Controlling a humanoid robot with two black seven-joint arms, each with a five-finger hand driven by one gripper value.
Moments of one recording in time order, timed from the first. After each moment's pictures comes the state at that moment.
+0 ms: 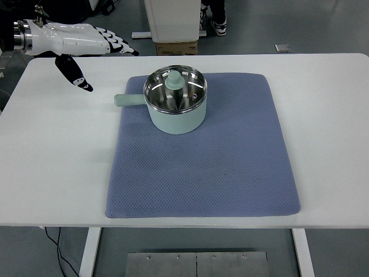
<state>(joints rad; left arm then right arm) -1.62 0.72 0.29 -1.02 1.34 -0.07 -0.61 0.02 0.00 0.56 0.08 -0.46 0.03 0.00</state>
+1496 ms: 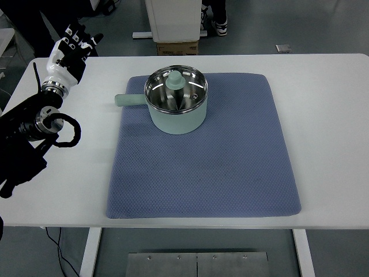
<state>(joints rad) -0.91 0.26 -0.64 -0.57 -0.12 -0.11 -0.38 0.02 0.00 0.56 0.08 -0.46 0.03 0.00</state>
